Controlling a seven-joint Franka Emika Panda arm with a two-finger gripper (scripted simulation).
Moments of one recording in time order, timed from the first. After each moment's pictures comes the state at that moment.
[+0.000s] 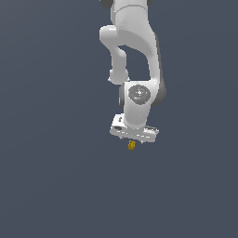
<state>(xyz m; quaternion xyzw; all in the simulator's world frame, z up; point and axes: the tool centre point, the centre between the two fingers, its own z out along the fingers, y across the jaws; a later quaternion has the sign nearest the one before) 0.017 0.061 0.084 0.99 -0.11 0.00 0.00</state>
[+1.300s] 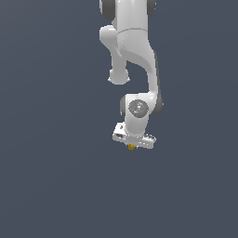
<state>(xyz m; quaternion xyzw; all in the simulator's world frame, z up) 0.015 0.067 0.022 0.99 -0.13 0.00 0.00</state>
